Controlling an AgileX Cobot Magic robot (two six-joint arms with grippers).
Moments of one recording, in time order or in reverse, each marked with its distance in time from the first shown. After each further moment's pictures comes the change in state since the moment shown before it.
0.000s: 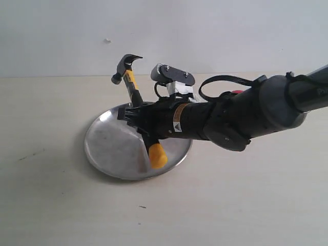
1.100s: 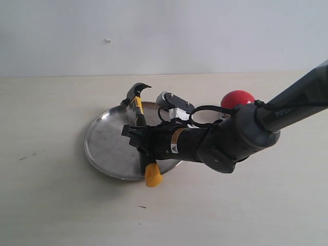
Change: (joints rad) left arm 0.000 0.000 0.000 0.000 0.000 0.000; right arm 0.000 0.168 0.000 0.098 -0.112 0.076
